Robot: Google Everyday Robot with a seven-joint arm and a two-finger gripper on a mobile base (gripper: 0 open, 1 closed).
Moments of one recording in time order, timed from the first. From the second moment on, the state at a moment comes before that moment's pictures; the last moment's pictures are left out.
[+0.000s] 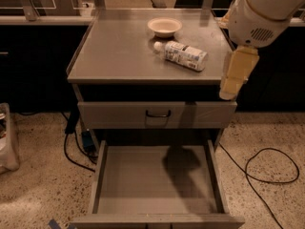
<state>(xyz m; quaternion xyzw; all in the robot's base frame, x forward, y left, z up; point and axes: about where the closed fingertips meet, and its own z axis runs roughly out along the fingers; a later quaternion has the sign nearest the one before) 0.526 -0.162 0.975 -0.66 0.72 -0.08 0.19</state>
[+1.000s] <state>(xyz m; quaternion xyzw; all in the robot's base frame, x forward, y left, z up) 0.574 -0.130 0.958 -0.68 0.70 -0.10 0.20</state>
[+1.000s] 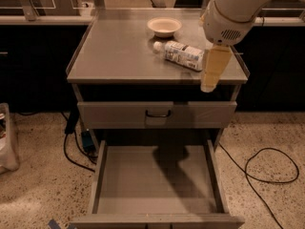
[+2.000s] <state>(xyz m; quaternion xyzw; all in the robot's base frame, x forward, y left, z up) 0.676 -0.114 0.913 -0.67 0.70 -0.16 0.15</state>
